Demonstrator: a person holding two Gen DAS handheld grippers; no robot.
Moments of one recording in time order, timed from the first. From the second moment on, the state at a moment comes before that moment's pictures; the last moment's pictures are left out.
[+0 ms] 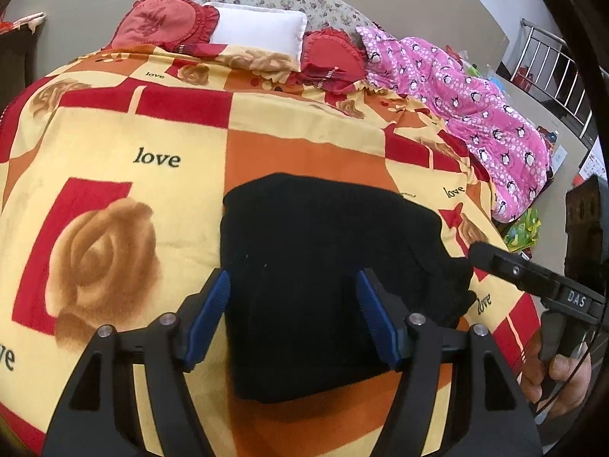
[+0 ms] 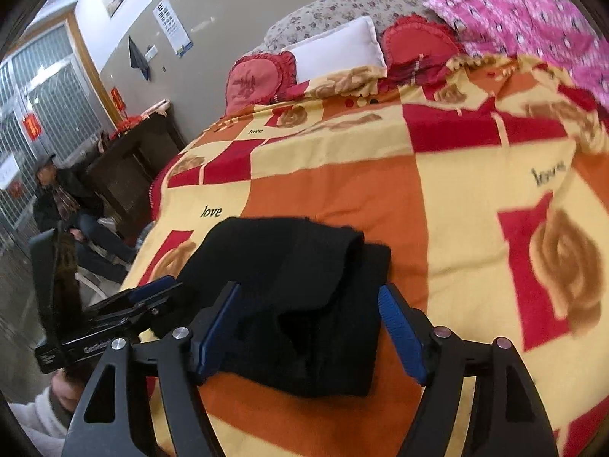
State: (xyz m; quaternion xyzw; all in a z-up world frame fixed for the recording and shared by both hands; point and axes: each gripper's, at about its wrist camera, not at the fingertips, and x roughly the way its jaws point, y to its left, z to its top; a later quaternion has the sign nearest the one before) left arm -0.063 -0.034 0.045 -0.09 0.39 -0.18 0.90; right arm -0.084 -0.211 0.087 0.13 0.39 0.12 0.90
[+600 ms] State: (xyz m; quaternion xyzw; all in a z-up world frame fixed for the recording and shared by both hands) left arm -0.077 -0.030 0.031 -0.09 0.40 -0.19 0.89; right arm -0.095 -0.206 0.073 0.21 0.40 0.18 0.87
